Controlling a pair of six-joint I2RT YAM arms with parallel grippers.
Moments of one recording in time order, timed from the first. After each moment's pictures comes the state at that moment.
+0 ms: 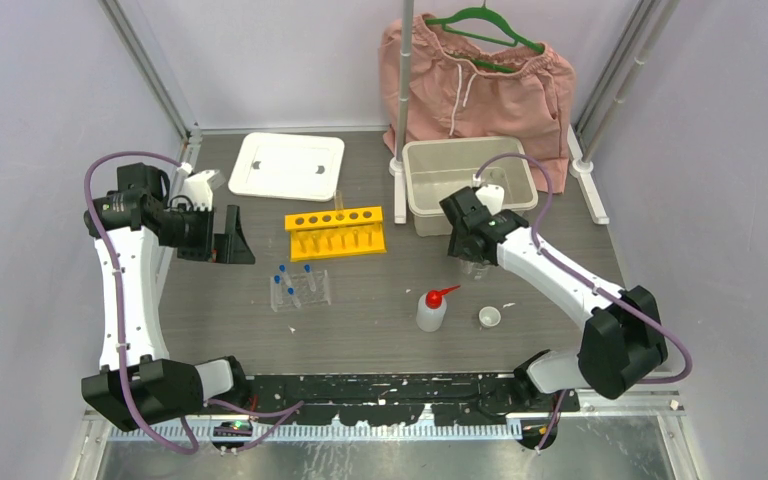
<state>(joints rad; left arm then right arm) 0.27 1.21 1.41 -1.41 0.58 0.37 0.54 1.37 1.04 -0.77 0.46 0.69</state>
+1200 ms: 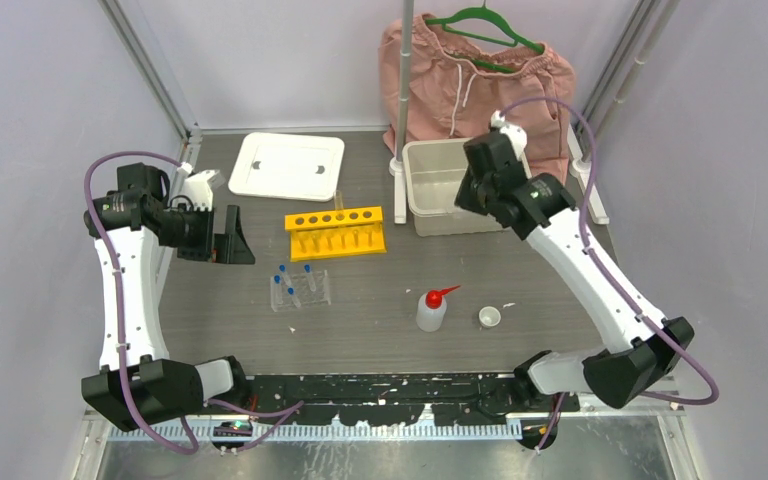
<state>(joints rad) 0.27 1.21 1.41 -1.42 0.58 0.37 0.52 1.32 1.44 -0.90 0.37 0.67</state>
